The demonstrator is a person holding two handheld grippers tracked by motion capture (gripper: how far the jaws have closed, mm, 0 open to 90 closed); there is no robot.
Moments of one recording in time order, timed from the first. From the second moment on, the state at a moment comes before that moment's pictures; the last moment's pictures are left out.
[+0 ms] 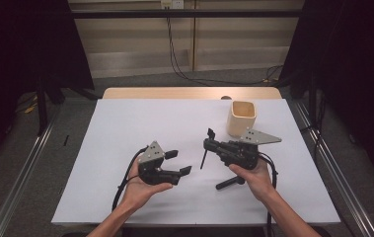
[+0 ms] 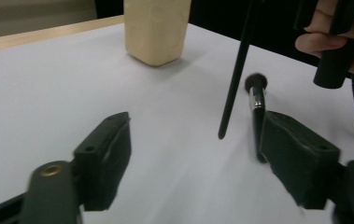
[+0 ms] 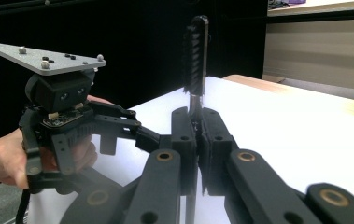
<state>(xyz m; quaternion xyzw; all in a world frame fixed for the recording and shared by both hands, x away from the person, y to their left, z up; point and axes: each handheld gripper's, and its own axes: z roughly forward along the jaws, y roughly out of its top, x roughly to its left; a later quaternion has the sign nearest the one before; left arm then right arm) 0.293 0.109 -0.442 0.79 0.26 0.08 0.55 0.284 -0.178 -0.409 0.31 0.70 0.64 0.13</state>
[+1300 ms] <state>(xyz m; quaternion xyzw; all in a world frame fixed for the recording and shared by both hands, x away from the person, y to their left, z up) 0.280 0.205 -0.439 0.74 0.33 0.17 0.56 0.293 -0.231 -0.396 0.35 0.68 0.61 0.19</state>
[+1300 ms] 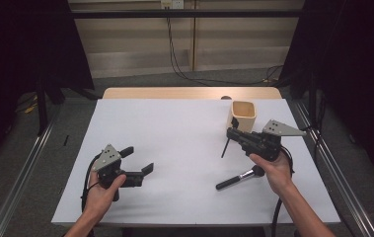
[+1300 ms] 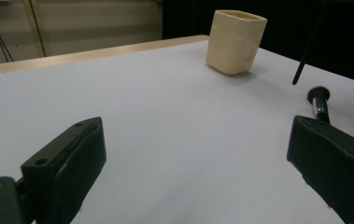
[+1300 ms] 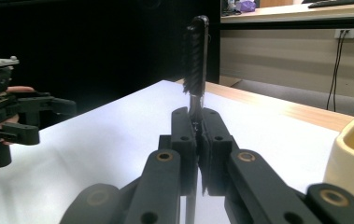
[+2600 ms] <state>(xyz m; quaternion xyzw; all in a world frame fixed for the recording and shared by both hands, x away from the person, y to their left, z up) 0.247 0.249 -0.447 0.72 0.36 0.21 0.55 0.335 -0.265 -0.358 0.39 0.65 0.61 0.25</state>
